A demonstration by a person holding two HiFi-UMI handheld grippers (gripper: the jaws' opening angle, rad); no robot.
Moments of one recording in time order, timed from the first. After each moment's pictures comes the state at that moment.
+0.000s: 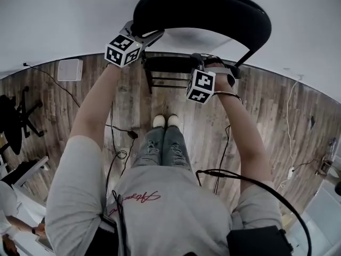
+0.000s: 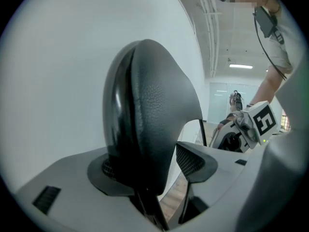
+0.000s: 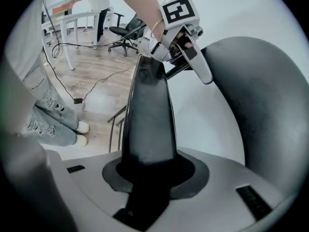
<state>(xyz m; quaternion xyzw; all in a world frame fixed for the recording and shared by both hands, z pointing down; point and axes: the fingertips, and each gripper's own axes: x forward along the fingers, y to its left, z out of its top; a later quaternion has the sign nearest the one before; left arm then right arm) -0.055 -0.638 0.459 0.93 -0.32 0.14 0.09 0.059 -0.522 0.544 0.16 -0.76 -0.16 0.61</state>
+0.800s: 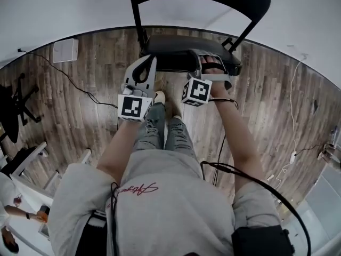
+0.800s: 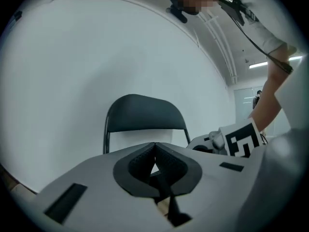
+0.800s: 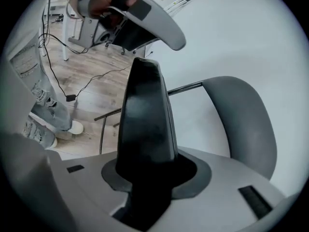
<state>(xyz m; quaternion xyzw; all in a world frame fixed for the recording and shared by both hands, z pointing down) -0.044 -0.396 0.447 0.86 -0.50 0.04 0.06 0.061 -0.412 0.553 0.24 -0.74 -0.24 0.59</state>
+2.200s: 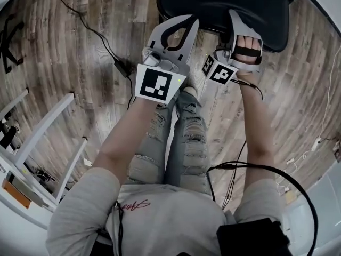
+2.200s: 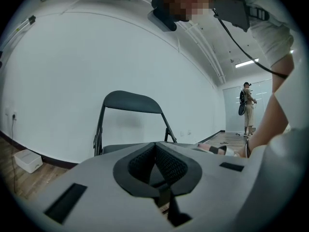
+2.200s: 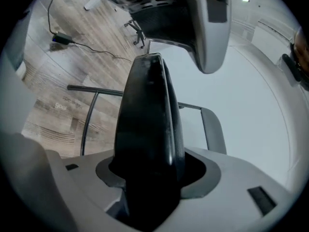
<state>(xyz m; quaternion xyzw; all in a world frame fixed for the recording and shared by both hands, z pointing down) -0.012 -0.080 0.633 0.87 -0.48 0.02 0.05 0.065 -0.123 0.730 0.40 -0.61 -0.45 0.51</state>
